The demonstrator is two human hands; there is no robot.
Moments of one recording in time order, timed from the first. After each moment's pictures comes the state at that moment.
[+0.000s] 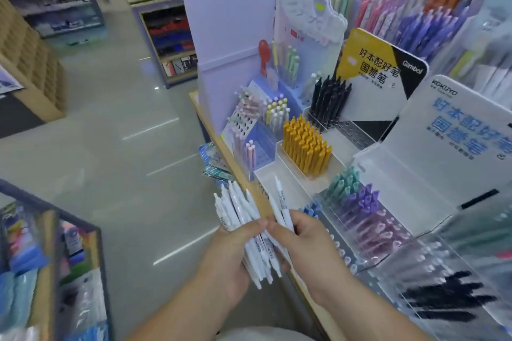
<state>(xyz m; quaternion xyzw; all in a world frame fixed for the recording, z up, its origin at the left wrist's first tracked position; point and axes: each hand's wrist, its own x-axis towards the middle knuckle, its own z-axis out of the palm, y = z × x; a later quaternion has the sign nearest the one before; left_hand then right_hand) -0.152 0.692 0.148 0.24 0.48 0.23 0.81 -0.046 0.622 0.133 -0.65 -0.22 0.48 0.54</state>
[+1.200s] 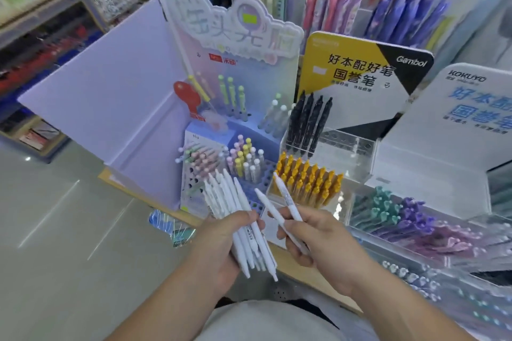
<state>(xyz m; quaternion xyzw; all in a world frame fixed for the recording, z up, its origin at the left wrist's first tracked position) -0.054 0.945 0.138 0.40 0.42 -0.03 0.81 0.004 0.782 0.128 -0.63 -0.01 0.41 0.66</state>
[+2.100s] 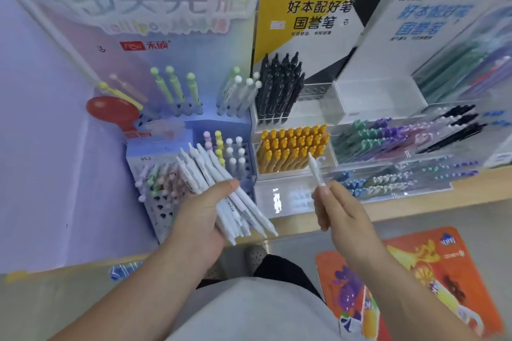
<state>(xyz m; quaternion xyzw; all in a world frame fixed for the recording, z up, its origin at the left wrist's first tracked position) 0.013 1.048 0.104 0.45 0.36 -0.25 0.77 -0.055 0.836 0.093 -0.77 0.22 0.05 0.59</state>
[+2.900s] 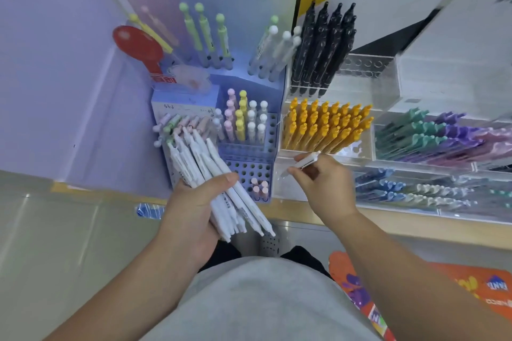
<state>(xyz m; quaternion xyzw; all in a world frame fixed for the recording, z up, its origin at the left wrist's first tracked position) -0.037 1.045 0.098 0.47 0.39 -0.12 0.78 0.005 0.835 0.000 -0.91 0.02 -0.01 0.41</state>
